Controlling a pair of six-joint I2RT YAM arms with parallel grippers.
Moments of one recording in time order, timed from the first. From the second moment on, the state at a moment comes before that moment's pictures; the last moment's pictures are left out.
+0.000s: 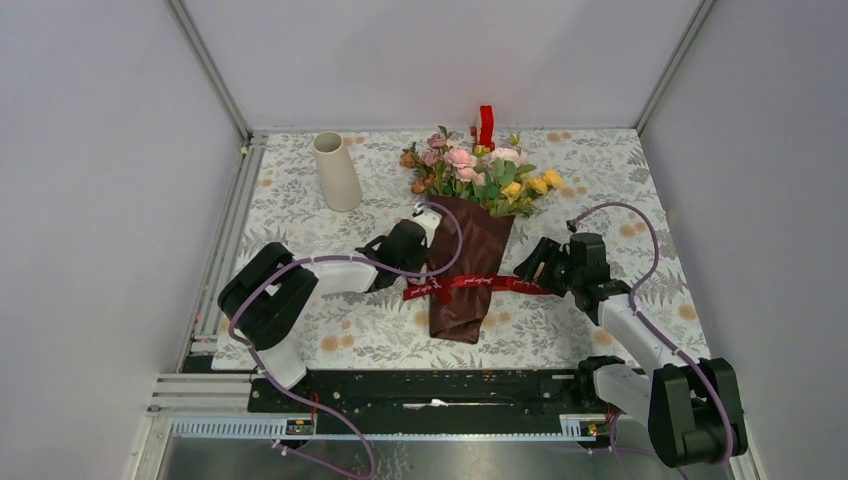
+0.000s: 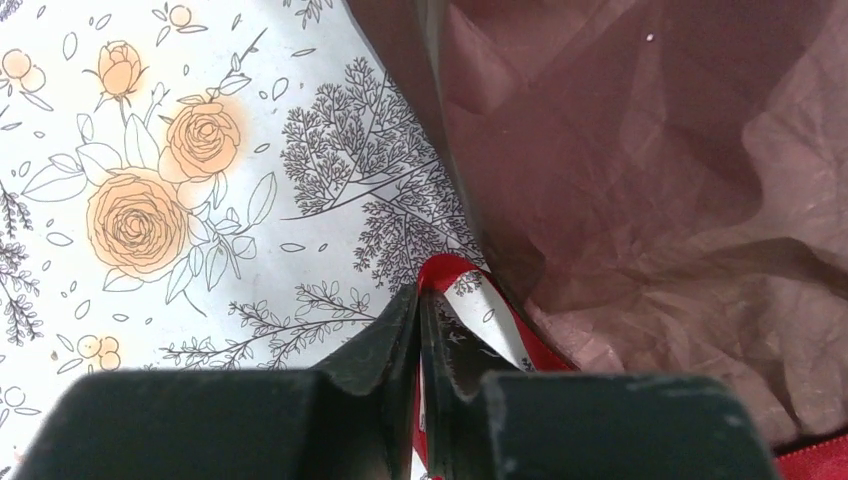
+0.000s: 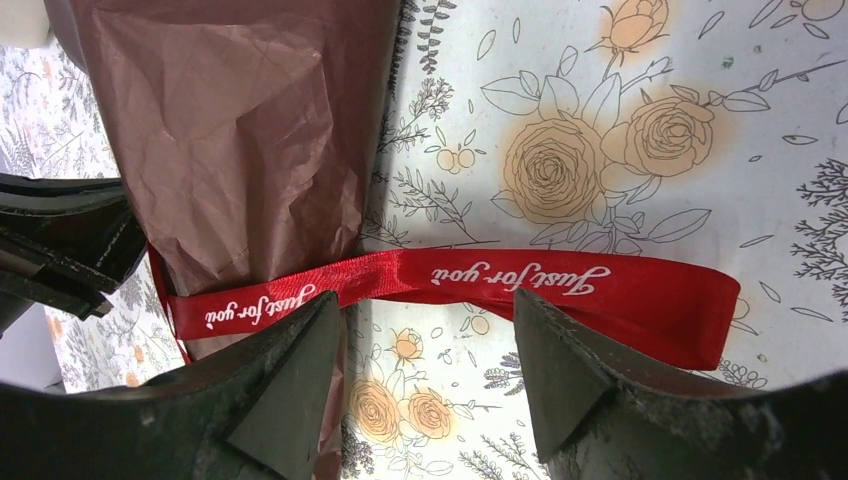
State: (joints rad) left arm -0.74 1.71 0.82 0.12 -0.17 -0.13; right arm 0.16 1.05 0.42 -0.12 -0.25 0.61
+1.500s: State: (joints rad) left arm -0.52 1.41 0.55 0.13 -0.14 -0.60; right arm 0.71 1.42 0.74 -0.13 -0.14 0.15
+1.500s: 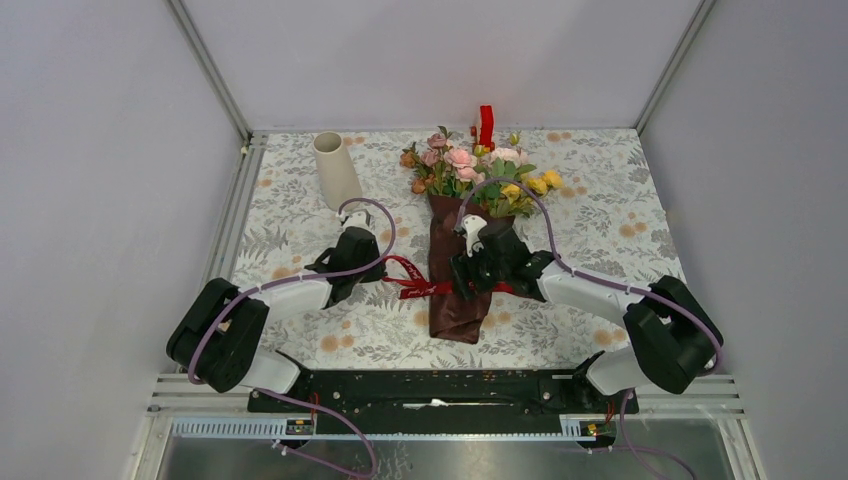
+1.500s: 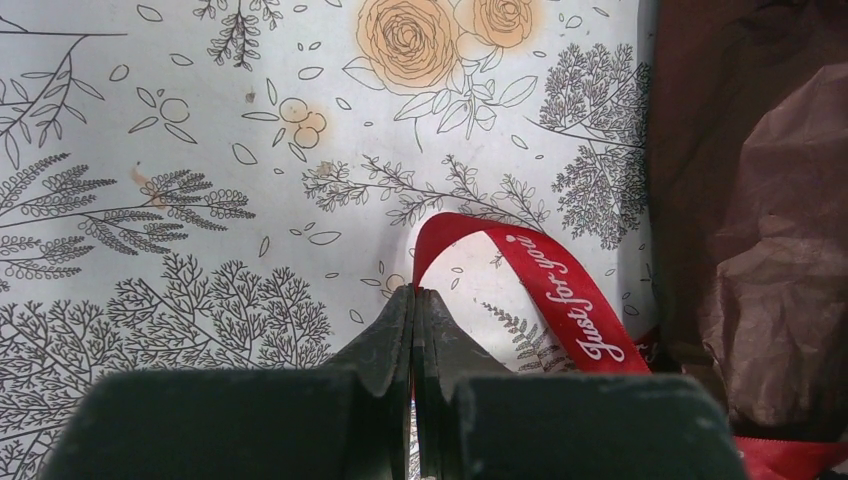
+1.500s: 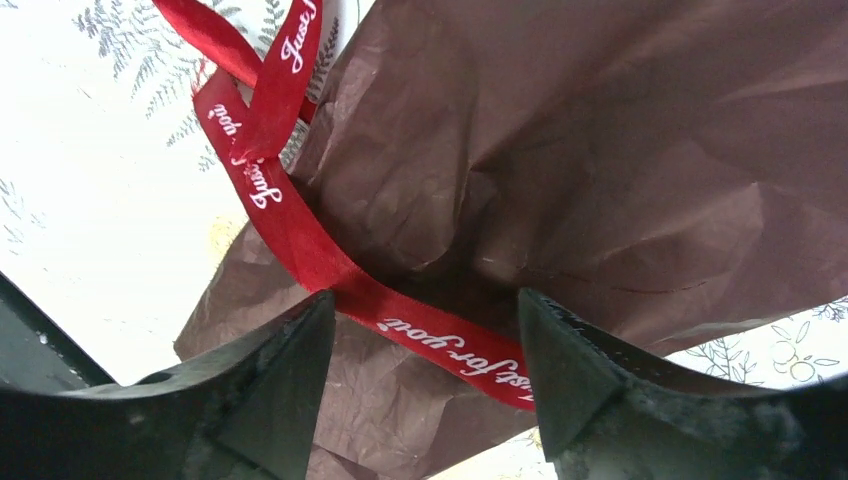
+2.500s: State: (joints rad) left arm -0.41 1.36 0.49 0.18 -0.14 -0.69; right arm 0.44 1.19 0.74 -0.30 0.26 0.38
